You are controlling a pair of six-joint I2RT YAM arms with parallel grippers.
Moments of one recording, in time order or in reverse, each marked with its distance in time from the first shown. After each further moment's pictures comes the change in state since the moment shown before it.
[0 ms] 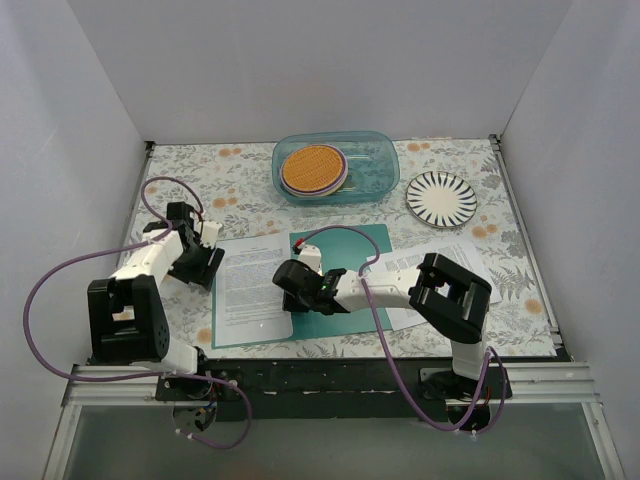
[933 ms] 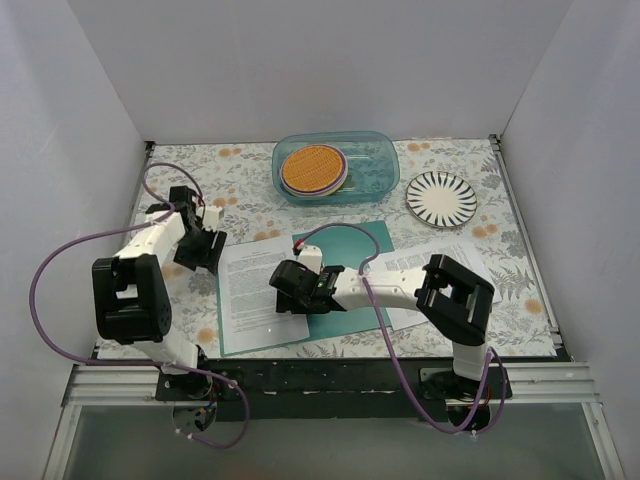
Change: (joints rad) left arm -0.010 0.115 0.100 -0.014 0.035 -0.085; right arm 0.015 -0.019 0.069 -0.184 0.017 0.017
